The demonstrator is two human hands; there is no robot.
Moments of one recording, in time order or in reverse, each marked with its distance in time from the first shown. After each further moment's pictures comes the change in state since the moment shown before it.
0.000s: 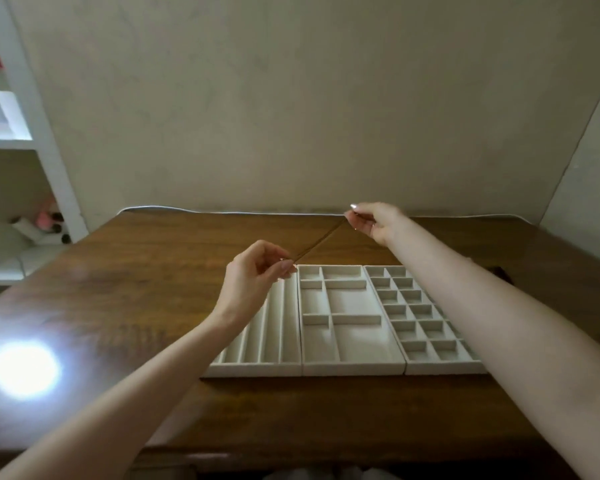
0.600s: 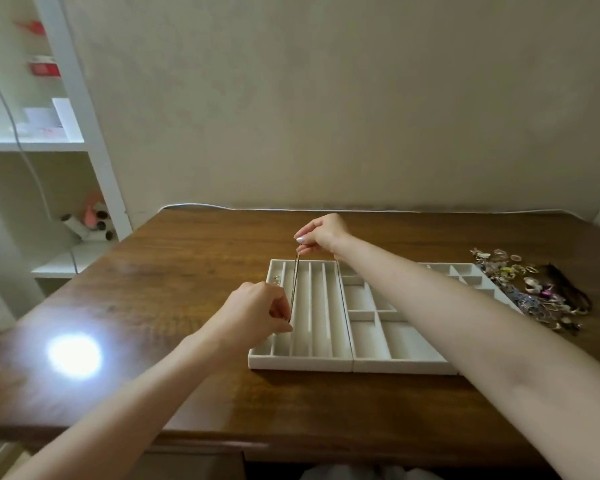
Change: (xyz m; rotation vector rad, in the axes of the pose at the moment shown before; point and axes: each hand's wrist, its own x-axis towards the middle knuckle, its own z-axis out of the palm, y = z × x) left_hand -0.033 0.006 -0.061 0.804 -0.387 -0.109; right_hand -0.011 0.085 0.113 -0.673 -0.274 -0.109
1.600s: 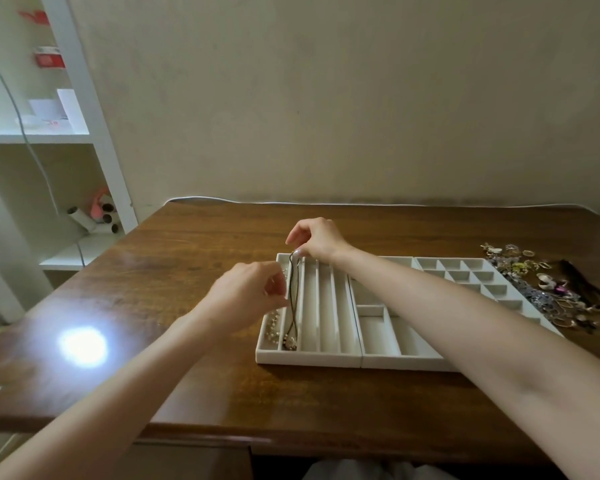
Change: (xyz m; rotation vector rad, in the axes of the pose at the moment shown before) left_hand 0.004 -0.008 -0.018 0.060 0.048 0.003; right_hand -0.010 0.012 0.019 -0.520 -0.029 -0.303
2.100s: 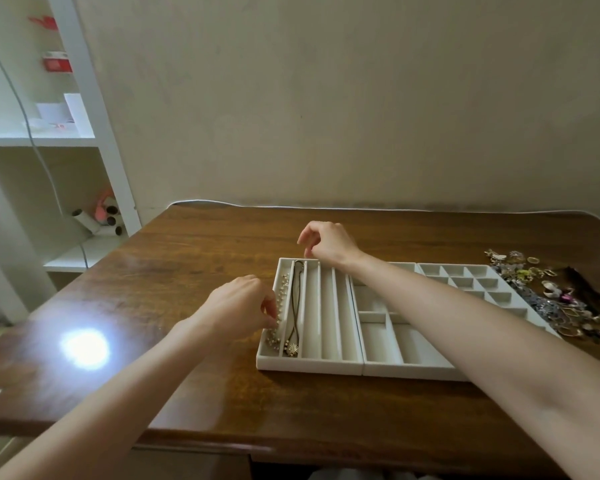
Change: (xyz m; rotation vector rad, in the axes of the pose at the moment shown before) left_hand 0.006 -0.016 0.009 0.211 -0.096 -0.022; right_hand -0.006 0.002 -0.010 -0.161 0.034 -0.009
